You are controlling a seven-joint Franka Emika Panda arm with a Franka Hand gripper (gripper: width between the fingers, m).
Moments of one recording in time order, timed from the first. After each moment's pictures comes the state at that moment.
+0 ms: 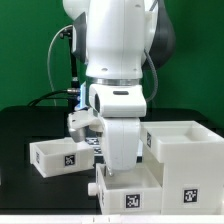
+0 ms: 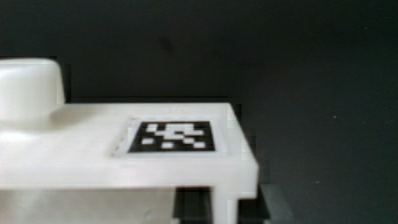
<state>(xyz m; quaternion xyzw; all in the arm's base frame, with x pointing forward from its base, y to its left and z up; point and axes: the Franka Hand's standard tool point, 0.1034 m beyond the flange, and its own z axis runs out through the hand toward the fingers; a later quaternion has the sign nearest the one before) 0.541 -0.019 0.028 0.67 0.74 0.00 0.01</state>
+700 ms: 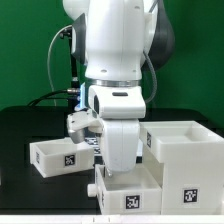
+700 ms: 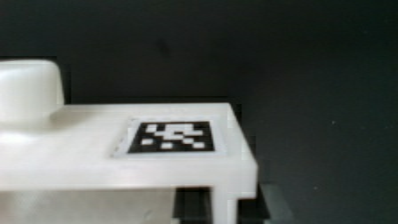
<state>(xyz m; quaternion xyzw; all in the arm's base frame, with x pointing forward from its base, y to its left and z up) 0.539 -0.021 0.025 0.67 0.75 0.00 0.01</state>
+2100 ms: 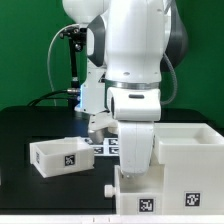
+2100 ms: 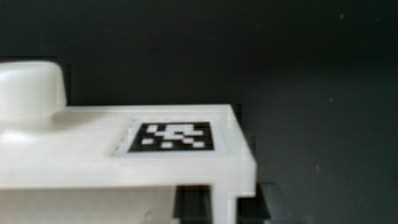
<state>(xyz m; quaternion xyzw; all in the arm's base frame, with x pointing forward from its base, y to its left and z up) 0.540 0.014 0.024 0.73 0.69 0.00 0.01</state>
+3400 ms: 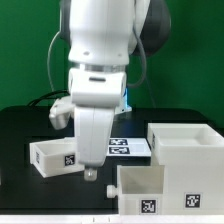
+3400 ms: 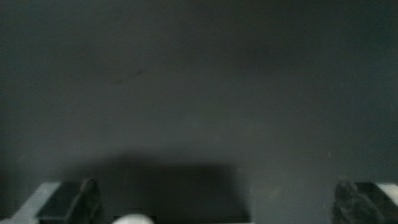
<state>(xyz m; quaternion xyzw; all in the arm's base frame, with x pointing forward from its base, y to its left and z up) 0.553 -0.049 0.032 0.72 0.69 -0.03 0.00</state>
